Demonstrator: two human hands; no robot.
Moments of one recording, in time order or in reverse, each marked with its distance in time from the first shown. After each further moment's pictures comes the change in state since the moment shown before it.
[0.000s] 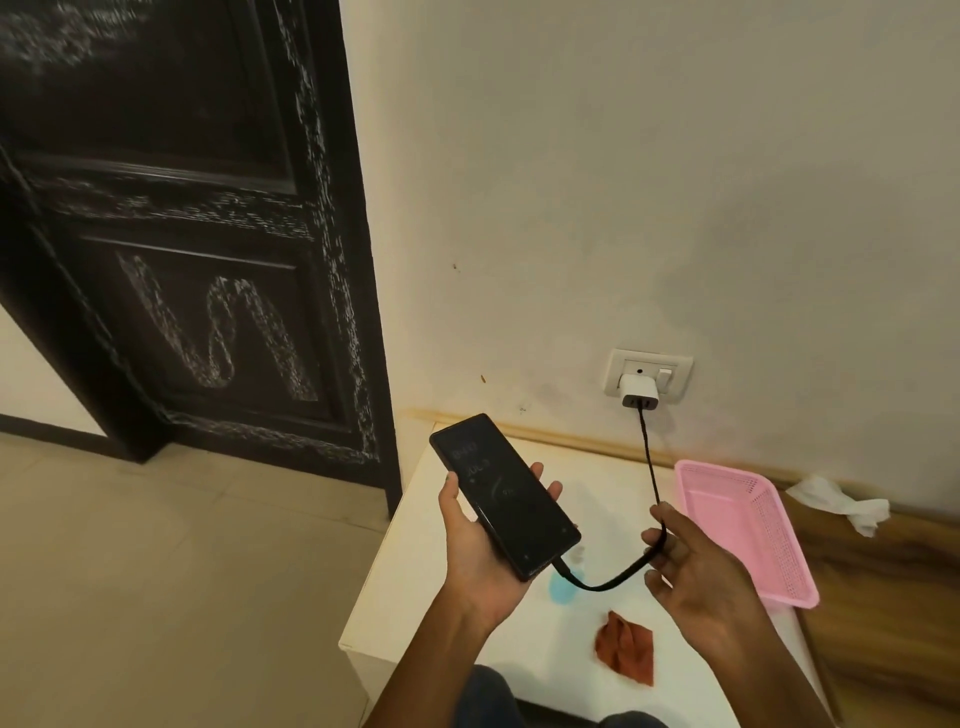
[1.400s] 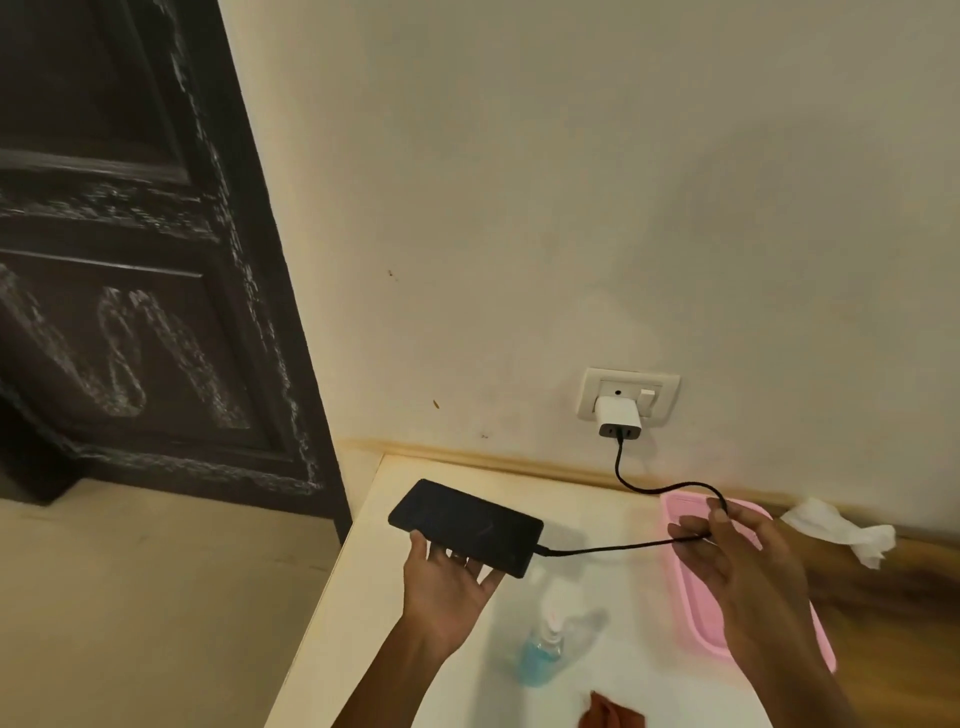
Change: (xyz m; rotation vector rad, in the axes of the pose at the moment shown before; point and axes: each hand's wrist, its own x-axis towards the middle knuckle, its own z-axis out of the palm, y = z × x) left_hand 0.132 0.013 -0.074 0.024 0.231 0.060; right_hand 0.094 -0.040 -0.022 -0.067 0.108 -0.501
